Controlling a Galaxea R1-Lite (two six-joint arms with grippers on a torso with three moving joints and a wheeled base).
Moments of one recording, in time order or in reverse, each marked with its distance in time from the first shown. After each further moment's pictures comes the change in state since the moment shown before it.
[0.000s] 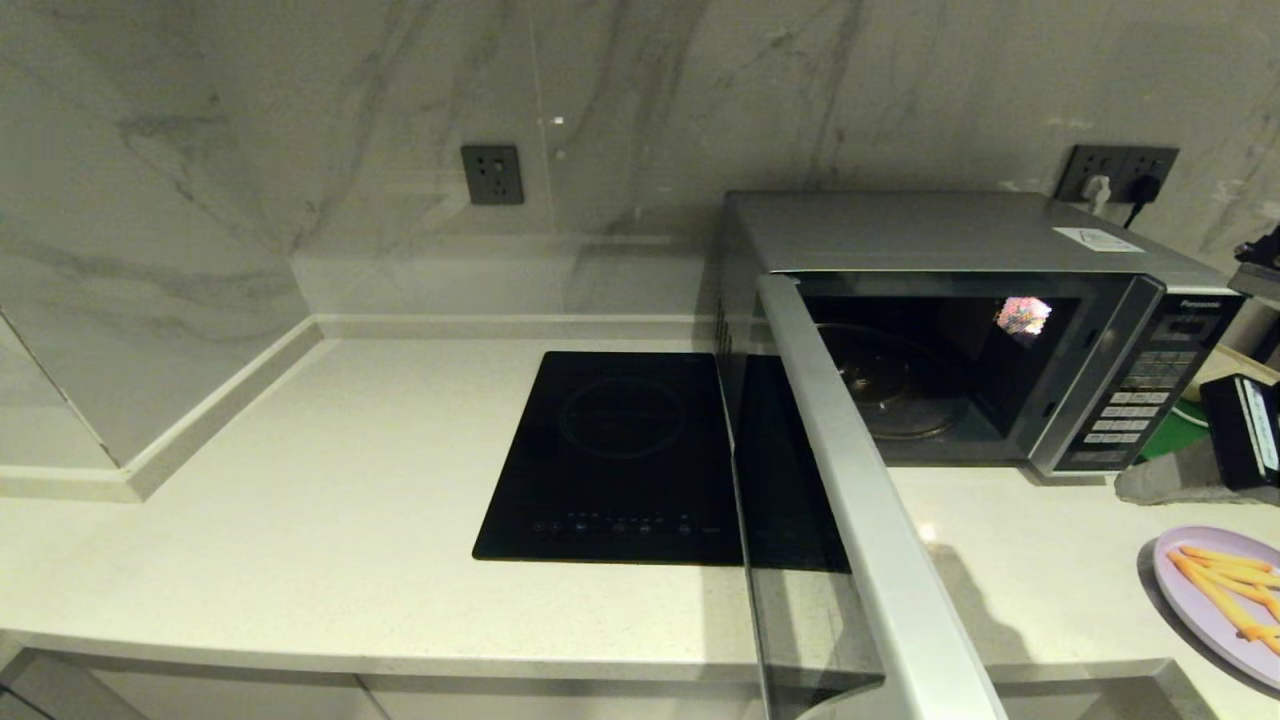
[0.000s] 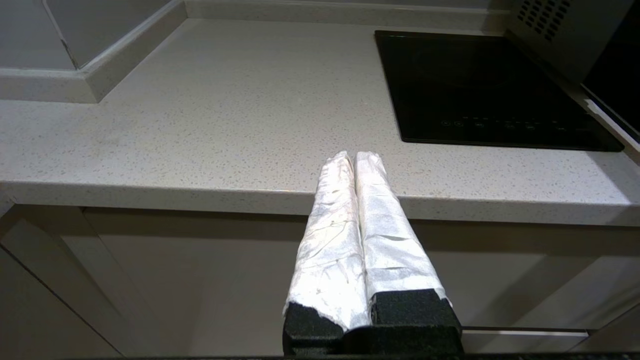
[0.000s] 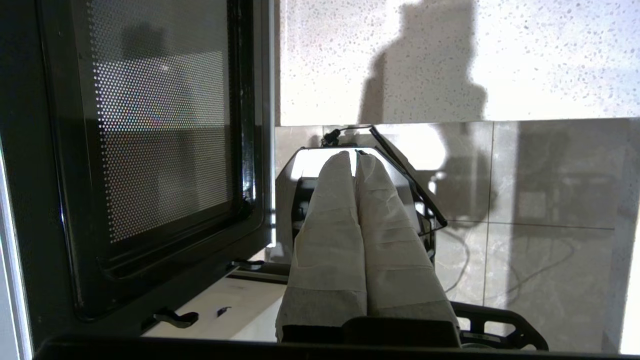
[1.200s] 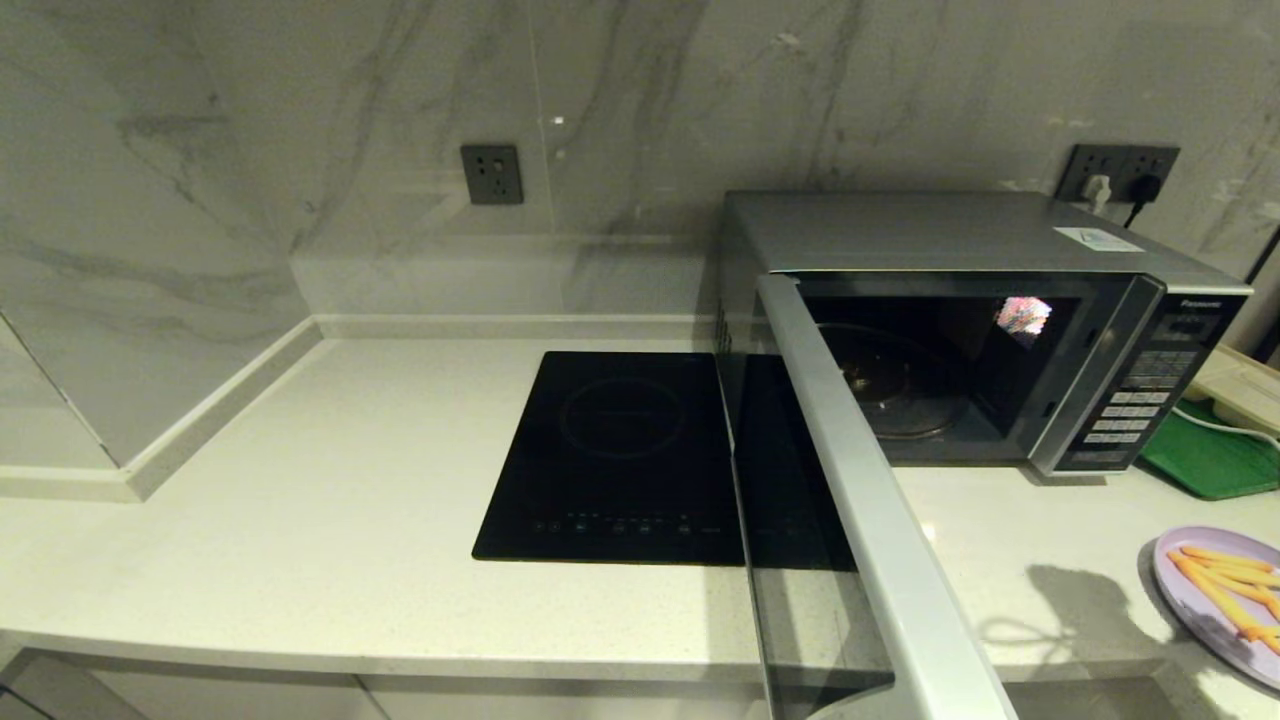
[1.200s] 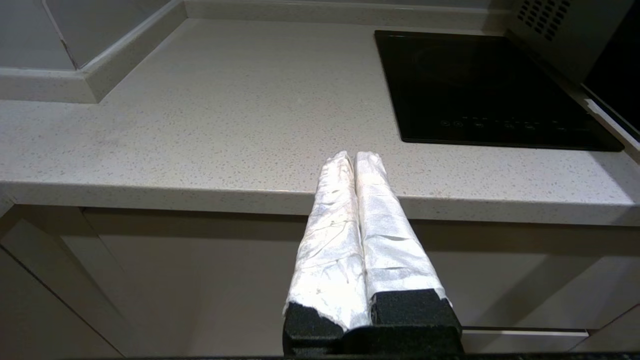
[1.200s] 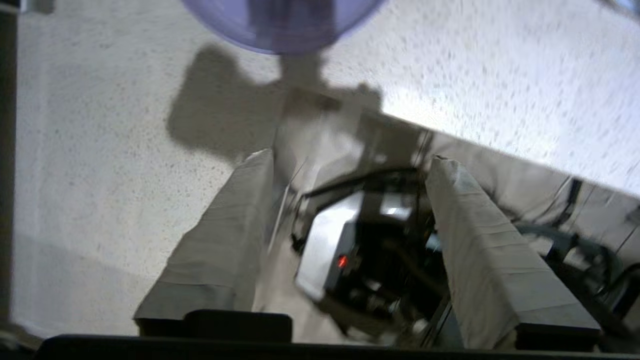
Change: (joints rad) left arm 0.000 0.000 0.000 0.000 0.000 0.000; right arm -0.562 0.104 0.241 -0.014 -0.368 0.577
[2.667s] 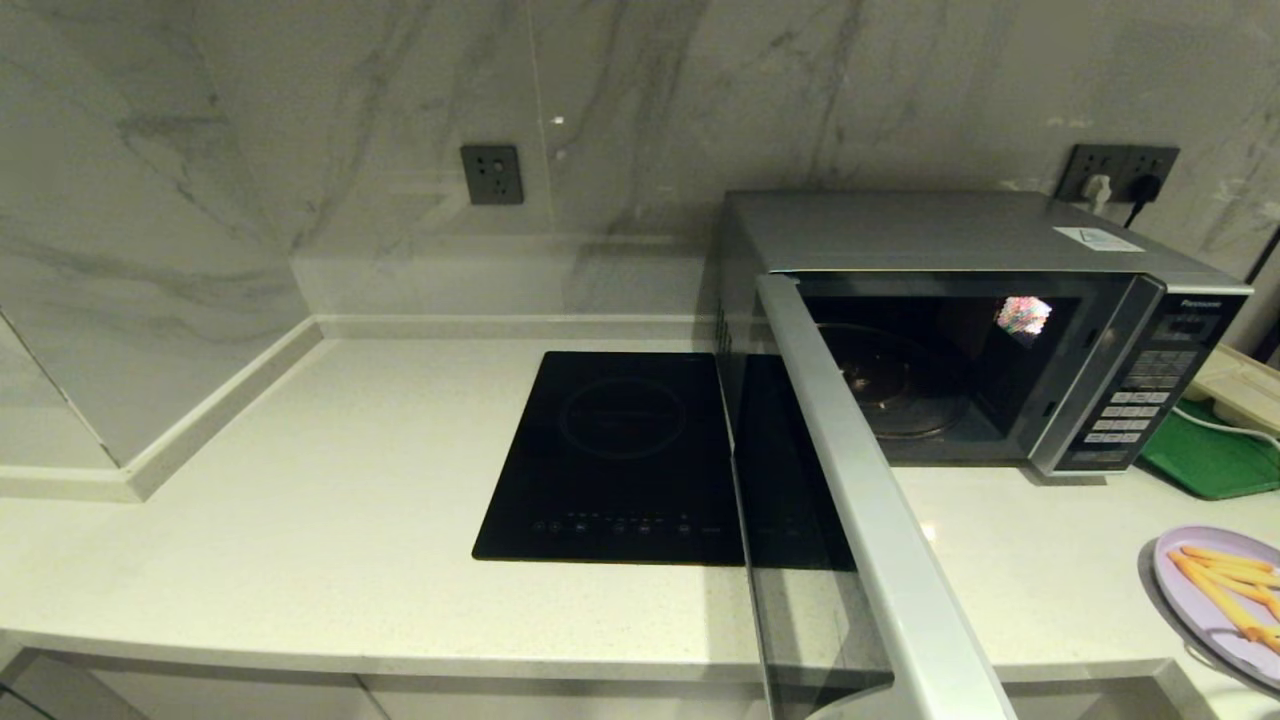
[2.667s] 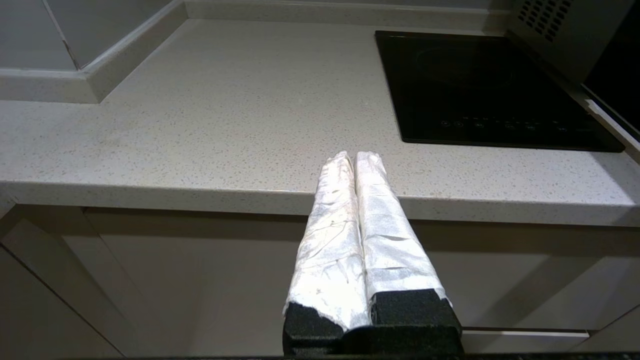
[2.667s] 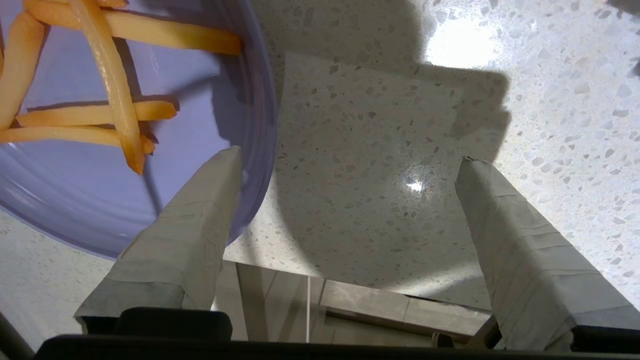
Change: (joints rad) left arm 0.000 0.000 0.000 0.000 0.000 0.000; right arm -0.667 0.391 0.277 -0.569 0.439 -0.368
